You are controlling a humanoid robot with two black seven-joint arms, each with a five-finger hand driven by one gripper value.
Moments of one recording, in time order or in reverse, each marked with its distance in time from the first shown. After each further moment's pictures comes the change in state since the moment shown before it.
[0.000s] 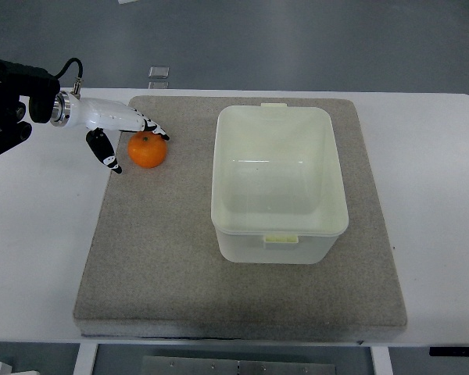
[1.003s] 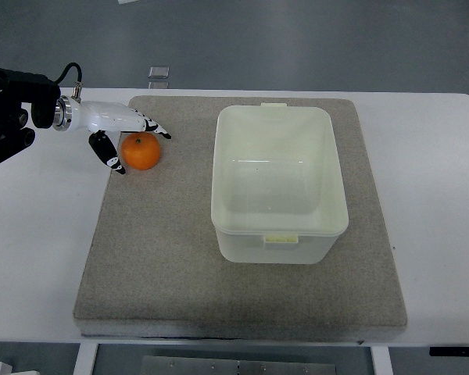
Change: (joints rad) left arm 0.033 -0.016 -0.016 0.025 -0.032 0.028 0.000; right arm 0.000 0.000 0.000 0.000 0.000 0.000 0.000
